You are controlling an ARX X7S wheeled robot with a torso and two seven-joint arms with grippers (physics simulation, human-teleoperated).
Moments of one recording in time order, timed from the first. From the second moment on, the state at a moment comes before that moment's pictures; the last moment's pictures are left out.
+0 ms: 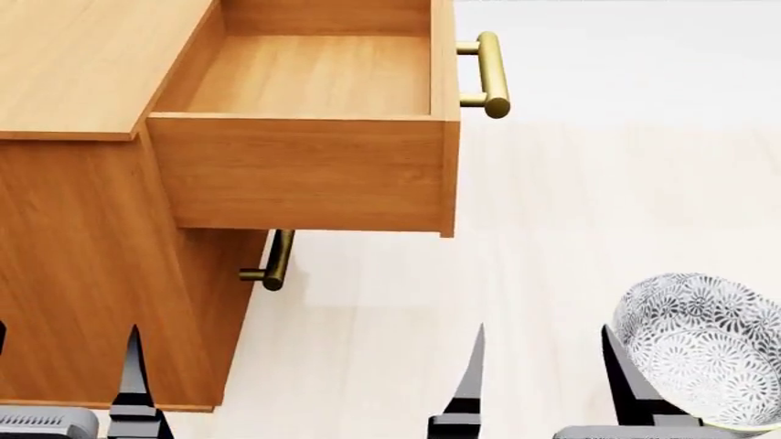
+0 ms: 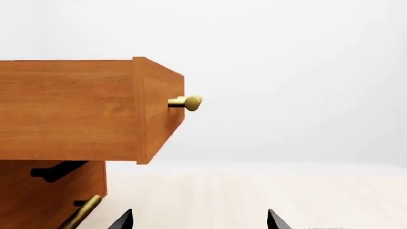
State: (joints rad) left arm -0.04 -0.24 0.17 0.49 -0.12 -0.34 -0.29; right arm 0.04 0.26 -0.14 -0.45 0.23 0.21 0.22
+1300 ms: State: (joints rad) left arm -0.07 -0.25 0.22 0.49 -0.11 -0.36 -0.34; right arm 0.02 0.55 0.18 -0.20 0.46 0.08 -0.02
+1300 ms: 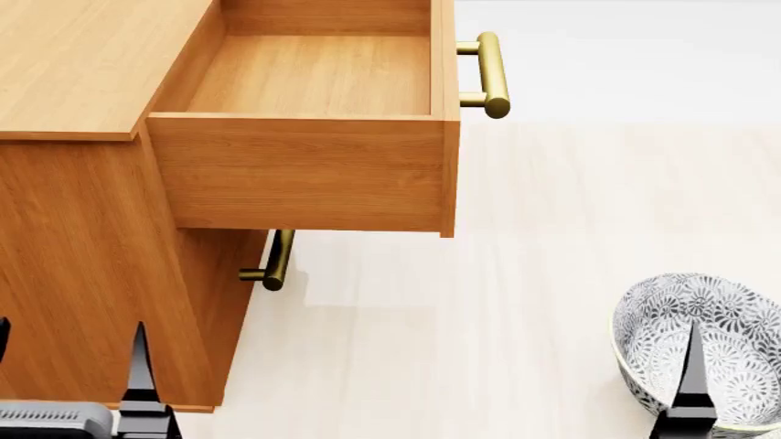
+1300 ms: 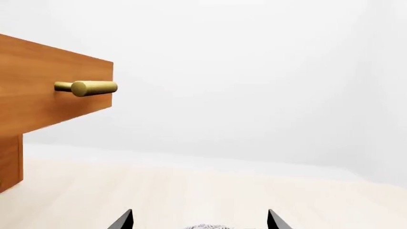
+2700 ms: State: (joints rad) left arm -0.07 -0.27 0.23 0.46 -0.13 -0.35 -0.39; right arm -0.45 0.42 0.51 -0.14 0.63 -0.24 -0.30
